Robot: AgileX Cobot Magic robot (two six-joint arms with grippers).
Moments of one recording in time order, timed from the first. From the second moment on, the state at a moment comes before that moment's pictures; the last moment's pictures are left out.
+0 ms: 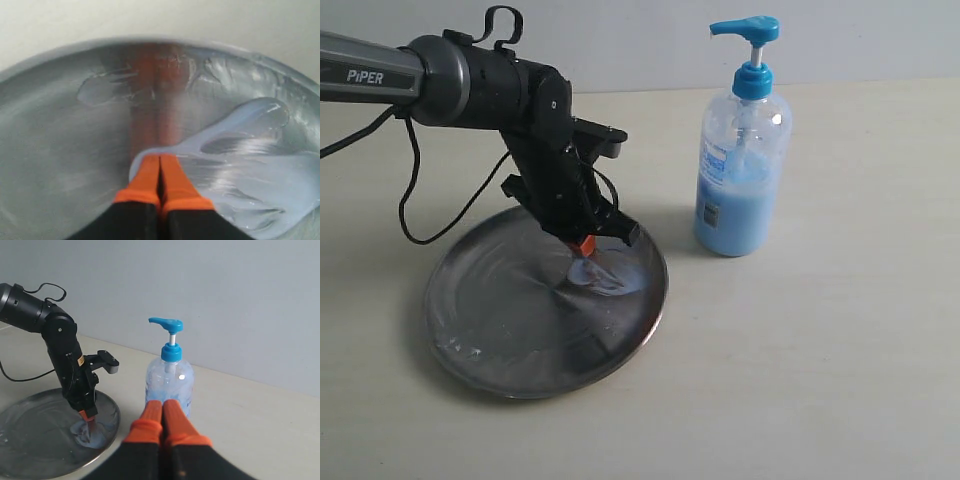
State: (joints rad) left arm -0.59 2.23 -1.53 -0.08 0.80 0.03; right arm 0.49 0.10 -0.45 -0.02 0.58 -0.03
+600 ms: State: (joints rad) left arm -0.66 2.23 -1.53 -0.13 0.87 0.12; right arm 0.49 0.10 -0.45 -0.02 0.58 -0.03
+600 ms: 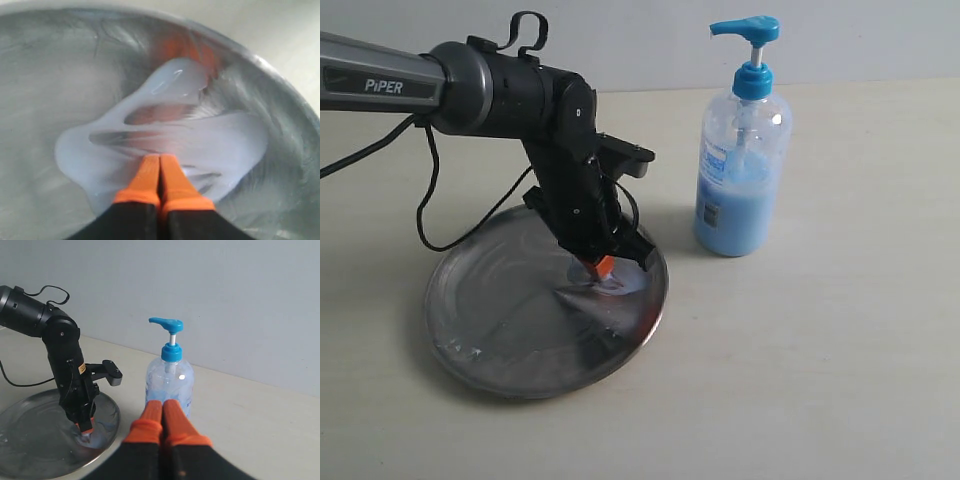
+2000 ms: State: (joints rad) left arm -0.63 2.23 -1.53 -0.35 0.86 0.16; right arm 0.49 0.10 -0.45 -0.02 0.58 -0.03
